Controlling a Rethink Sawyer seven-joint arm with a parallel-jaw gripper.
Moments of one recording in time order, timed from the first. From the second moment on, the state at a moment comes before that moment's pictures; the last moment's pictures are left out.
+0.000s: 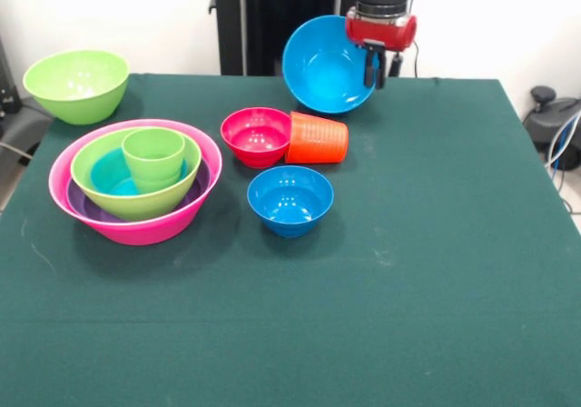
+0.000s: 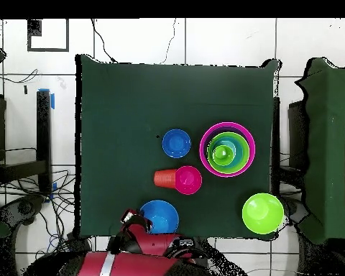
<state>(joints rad) -0.10 -0.49 -0.02 2.32 -0.16 -0.42 2.41</state>
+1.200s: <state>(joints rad) -0.04 -0.53 0.08 2.32 0.07 -0.48 2.52</state>
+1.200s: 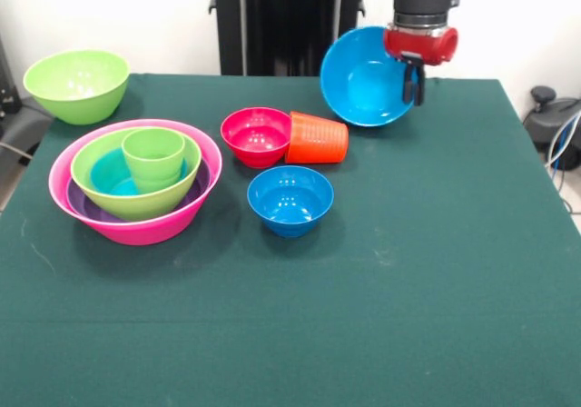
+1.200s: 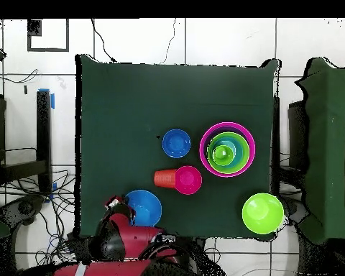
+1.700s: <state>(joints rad) -0.03 -0.67 0.14 2.32 0.16 -0.46 2.58</state>
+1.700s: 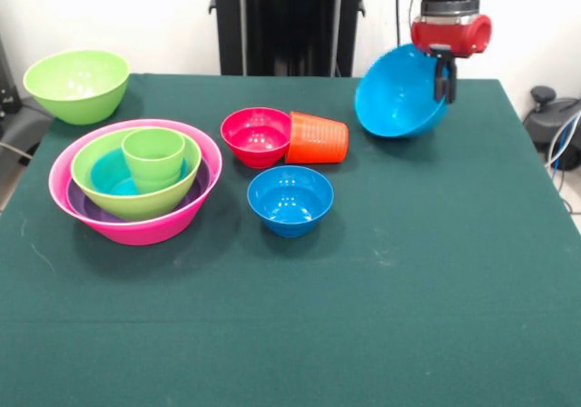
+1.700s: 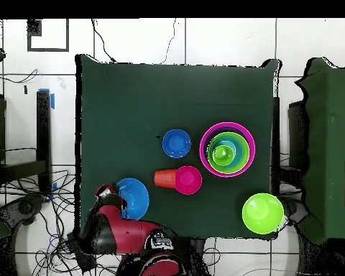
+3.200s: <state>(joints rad) 0.26 -0.68 -0.29 2.32 0.24 -0.34 2.58</state>
